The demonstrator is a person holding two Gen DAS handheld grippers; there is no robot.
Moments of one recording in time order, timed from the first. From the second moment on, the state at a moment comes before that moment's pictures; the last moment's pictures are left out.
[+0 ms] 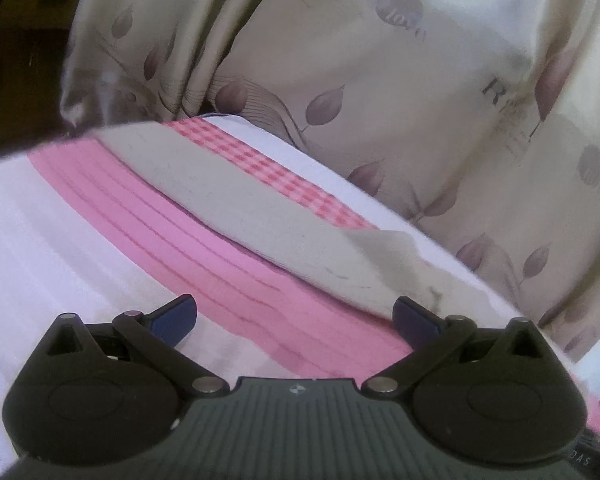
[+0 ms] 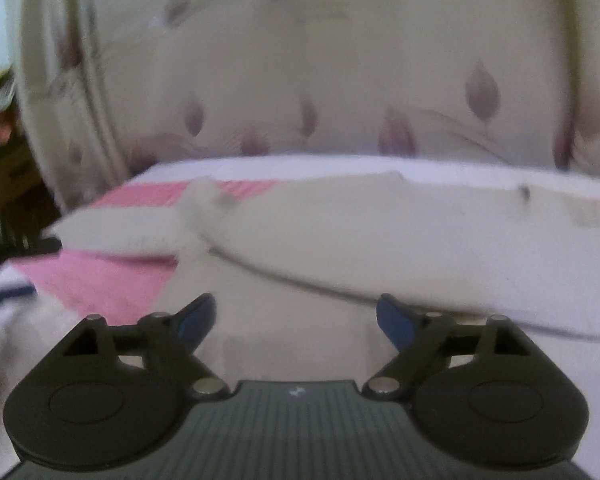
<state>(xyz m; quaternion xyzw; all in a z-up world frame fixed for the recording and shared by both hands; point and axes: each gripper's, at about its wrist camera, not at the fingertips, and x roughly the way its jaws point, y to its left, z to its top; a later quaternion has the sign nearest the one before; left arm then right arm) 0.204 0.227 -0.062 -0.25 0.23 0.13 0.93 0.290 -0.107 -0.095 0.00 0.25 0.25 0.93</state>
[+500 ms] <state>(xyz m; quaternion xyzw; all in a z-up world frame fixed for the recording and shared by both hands) 0.229 0.484 -0.047 -0.44 0.29 0.16 0.84 0.287 -0.089 -0.098 -0.04 0.24 0.26 0.93</state>
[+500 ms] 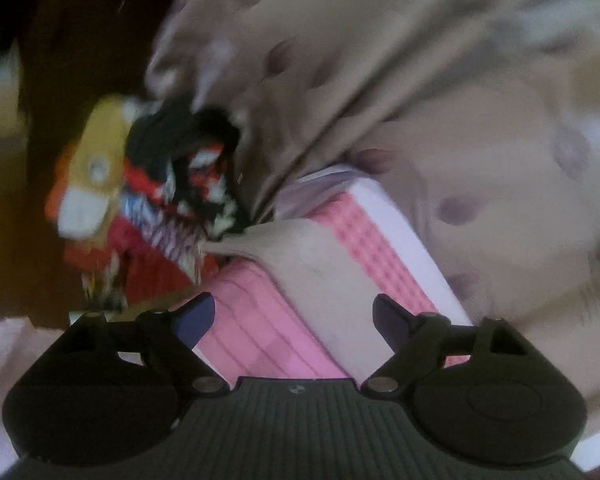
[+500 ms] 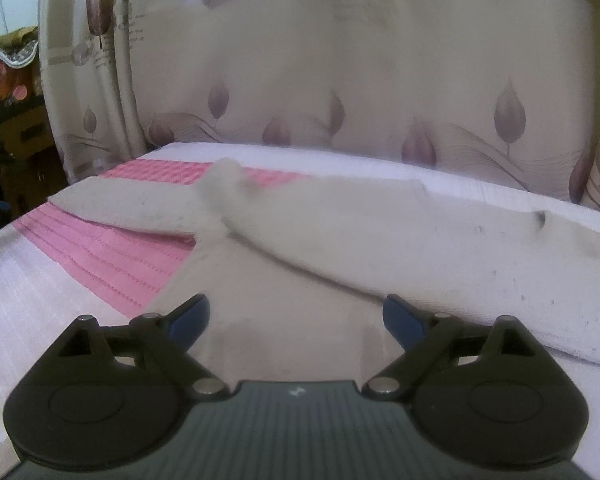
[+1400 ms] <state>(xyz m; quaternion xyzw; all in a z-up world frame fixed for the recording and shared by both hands) 0.271 0.428 0.046 -0.44 0.15 0.09 0.88 0.290 -0.099 -0.100 0.00 0.23 0.25 0.94</state>
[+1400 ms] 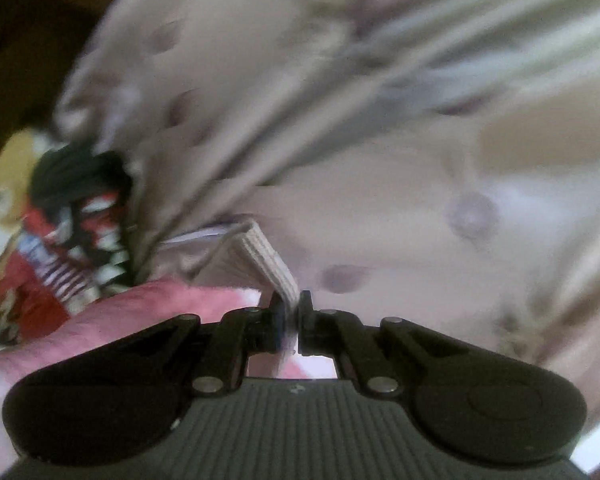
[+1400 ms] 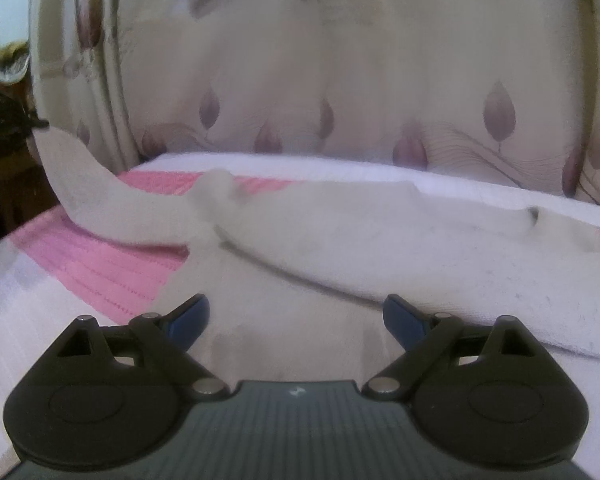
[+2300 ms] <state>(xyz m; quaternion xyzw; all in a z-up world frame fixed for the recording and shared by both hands) 0.392 -0.041 0.059 -0.31 0.29 -0.19 0.89 0.242 -0.337 -0.105 0.29 0.21 0.19 0.91</state>
